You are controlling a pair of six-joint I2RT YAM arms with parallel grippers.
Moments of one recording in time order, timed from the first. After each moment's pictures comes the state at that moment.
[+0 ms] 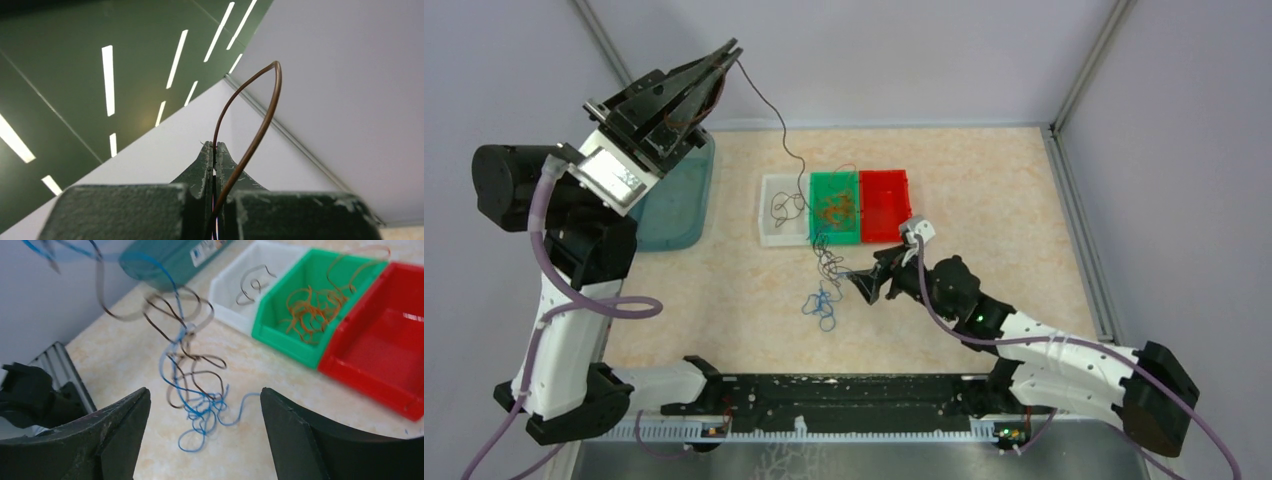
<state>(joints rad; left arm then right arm) -0.62 1.20 1.91 0.17 0.56 0.54 0.93 0.92 0.42 0.40 0.10 0.34</state>
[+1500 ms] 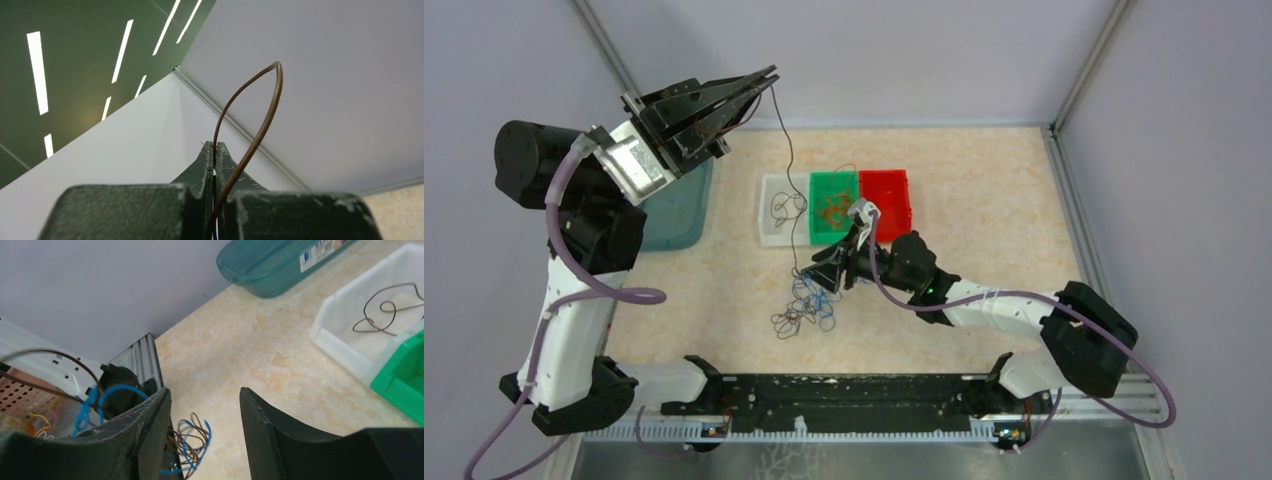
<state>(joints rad) -0.62 1.23 1.93 0.03 0.71 0.46 0.93 1.35 0.67 0.72 -0.29 0.47</state>
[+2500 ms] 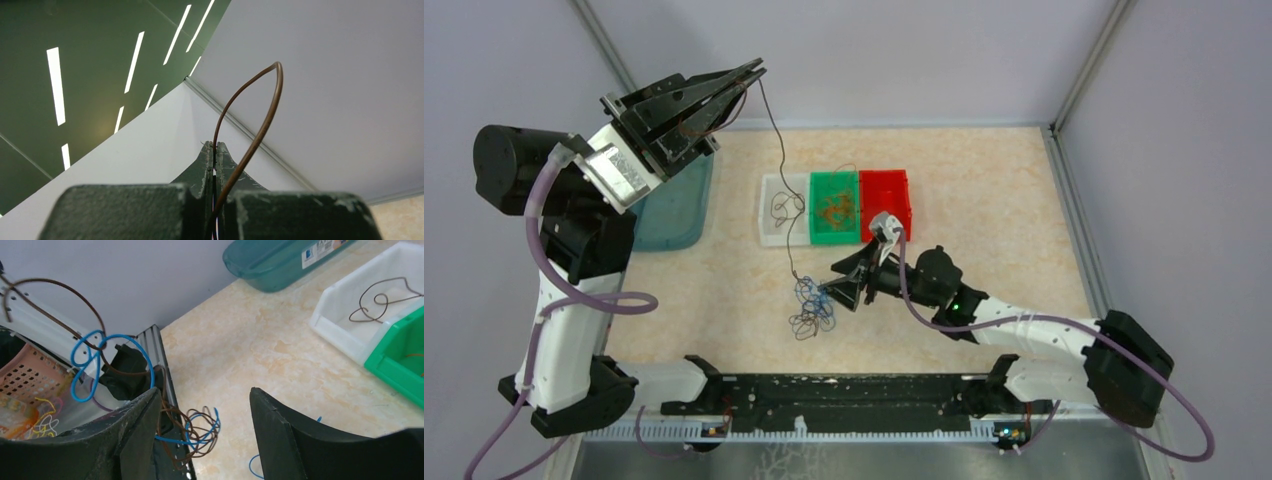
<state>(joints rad) -0.62 1.24 1.99 0.03 0.71 0.49 0.95 1.16 0.53 0.66 -0.29 0.45</state>
